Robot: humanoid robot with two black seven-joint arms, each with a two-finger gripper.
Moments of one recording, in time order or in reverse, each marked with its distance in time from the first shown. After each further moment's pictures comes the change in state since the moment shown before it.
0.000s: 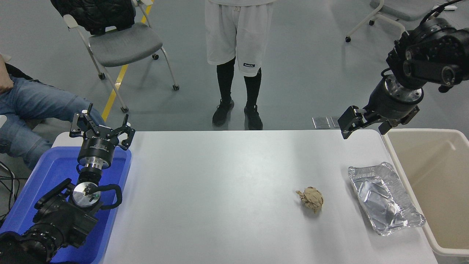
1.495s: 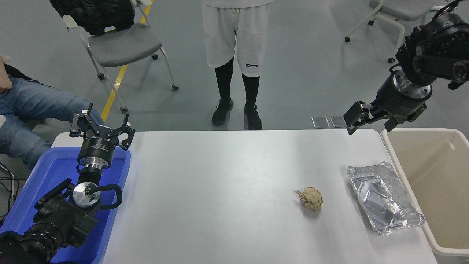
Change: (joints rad) left arm 0.000 0.000 0.000 0.000 -0.001 0.000 0.000; right arm 0.003 -0.051 -0.044 -0.007 0.061 0.000 0.001
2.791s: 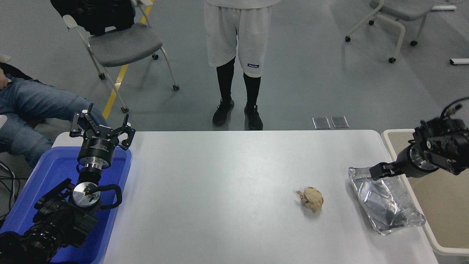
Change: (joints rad) left arm 0.000 0.000 0.000 0.000 0.000 -0.003 0.000; right arm -0.747 -0.127 0.284 -0.407 -0.360 -0.405 0.002
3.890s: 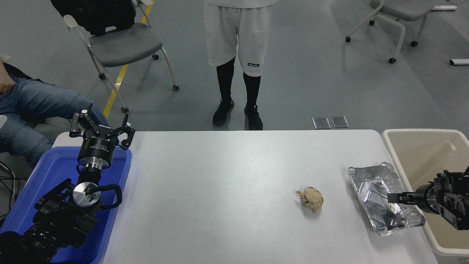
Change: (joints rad) left arm 0.000 0.000 0.000 0.000 -0.002 0.001 -0.001; right arm -0.424 -0.003 0.322 -0.332 0.038 -0.214 -0.007
